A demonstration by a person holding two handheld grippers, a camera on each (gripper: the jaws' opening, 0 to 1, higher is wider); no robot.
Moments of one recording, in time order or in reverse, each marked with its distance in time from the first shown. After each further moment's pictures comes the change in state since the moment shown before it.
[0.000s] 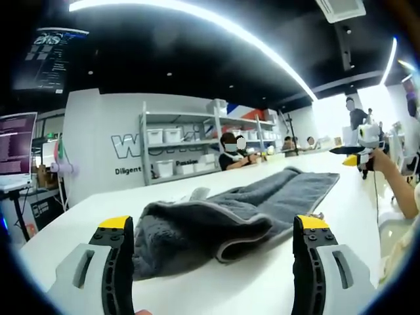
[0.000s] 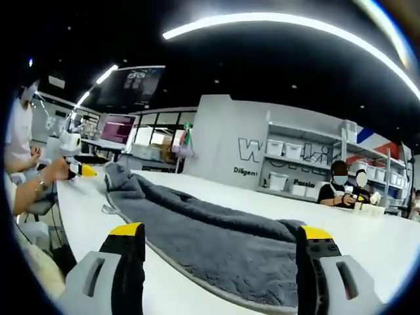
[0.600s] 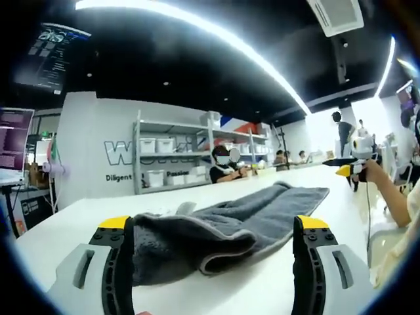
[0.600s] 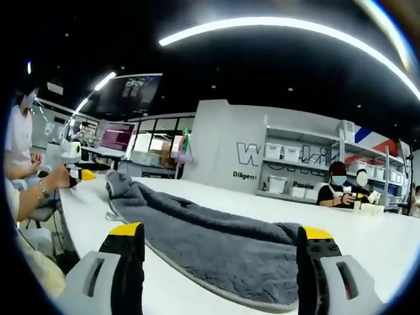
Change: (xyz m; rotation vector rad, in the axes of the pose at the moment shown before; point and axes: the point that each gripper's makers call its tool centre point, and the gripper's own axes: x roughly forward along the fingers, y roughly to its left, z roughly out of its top) left arm -0.002 -0.021 0.013 -0.038 -0.059 -0.073; right arm -0.012 -0.001 0.009 0.017 -0.020 -0.006
